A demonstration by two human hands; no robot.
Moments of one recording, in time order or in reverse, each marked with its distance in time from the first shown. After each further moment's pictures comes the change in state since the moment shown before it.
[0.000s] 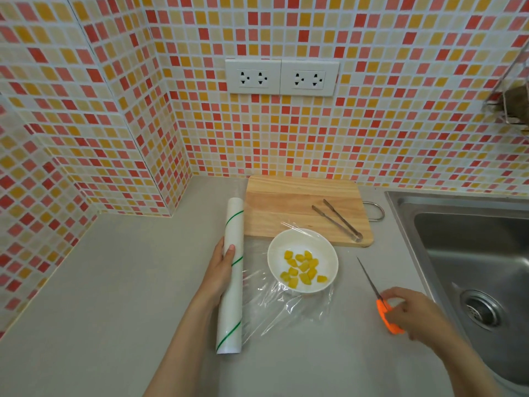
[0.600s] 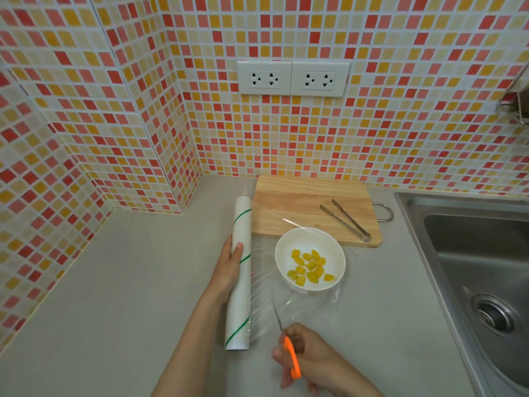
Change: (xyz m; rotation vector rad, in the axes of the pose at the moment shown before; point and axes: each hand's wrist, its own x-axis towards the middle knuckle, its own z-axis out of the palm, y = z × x) left_hand -0.005 0.001 -0.002 0.006 -0.003 0.030; right_hand -0.065 -0.072 0.138 0.335 -0.621 -0.117
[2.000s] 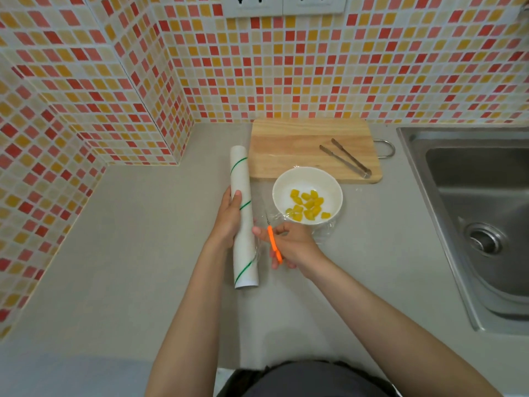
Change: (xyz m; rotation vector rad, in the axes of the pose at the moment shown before) left_hand -0.014 -0.002 0.002 -0.059 0.015 -0.063; right_hand 0.053 -0.039 0.016 0.085 0.352 -0.057
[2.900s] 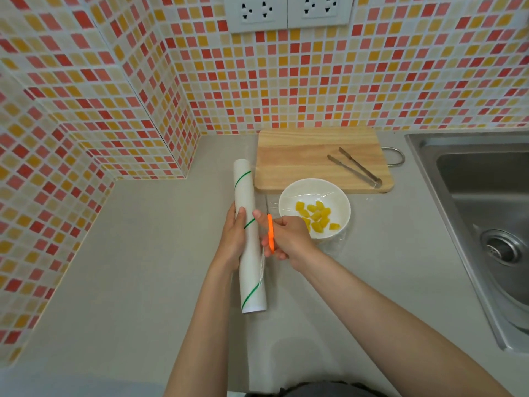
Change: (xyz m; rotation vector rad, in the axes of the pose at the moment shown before) left_hand -0.006 -0.001 -0.012 0.045 -0.032 0.048; right_hand 0.030 -0.030 0.019 0.251 0.030 0.011
